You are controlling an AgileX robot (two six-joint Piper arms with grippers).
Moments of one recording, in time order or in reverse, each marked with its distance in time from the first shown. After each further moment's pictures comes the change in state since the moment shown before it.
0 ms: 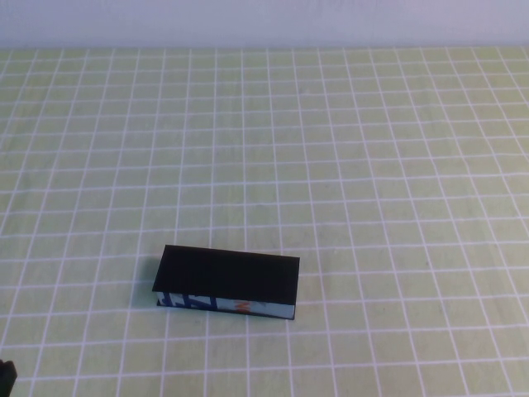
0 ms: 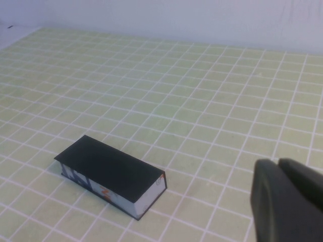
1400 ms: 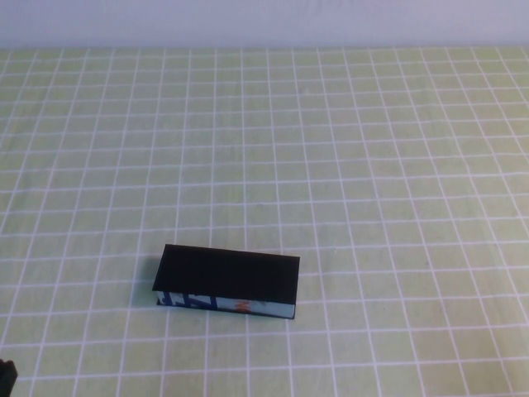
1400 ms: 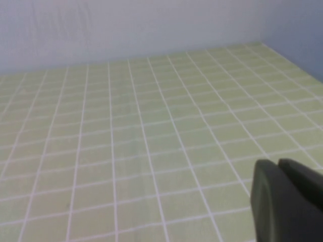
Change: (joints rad) right arm -0.652 -0.366 0.401 -0.007 -0.103 0.000; left arm 0.000 -0.002 0.000 -0.012 0.000 0.006
